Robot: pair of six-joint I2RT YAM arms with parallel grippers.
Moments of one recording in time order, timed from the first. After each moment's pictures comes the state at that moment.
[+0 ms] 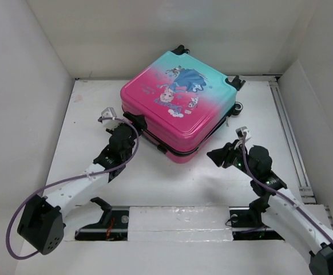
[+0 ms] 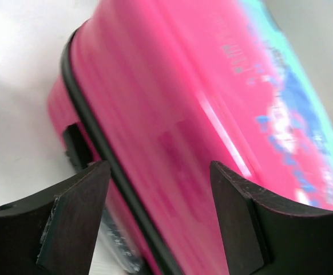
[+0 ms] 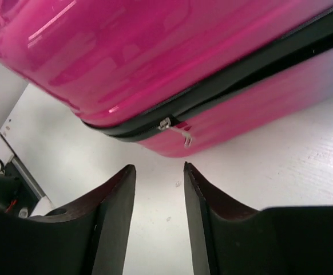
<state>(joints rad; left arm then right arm) -0.59 1.03 0.58 0.25 -0.59 -0.85 0.43 0.62 0.31 0.11 -0.30 0.48</state>
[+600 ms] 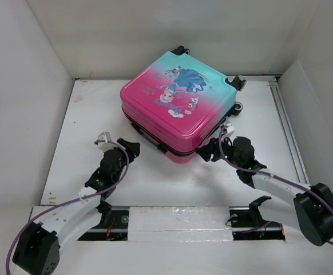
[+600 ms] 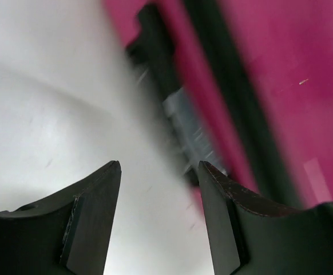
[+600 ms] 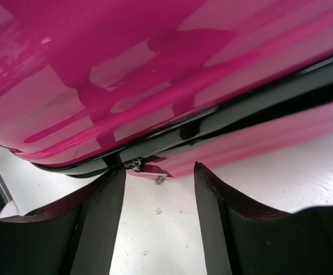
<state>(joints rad) -0.49 0.74 0.24 0.20 -0.34 -0.92 0.46 1.10 0.33 0.50 -0.33 0.42</state>
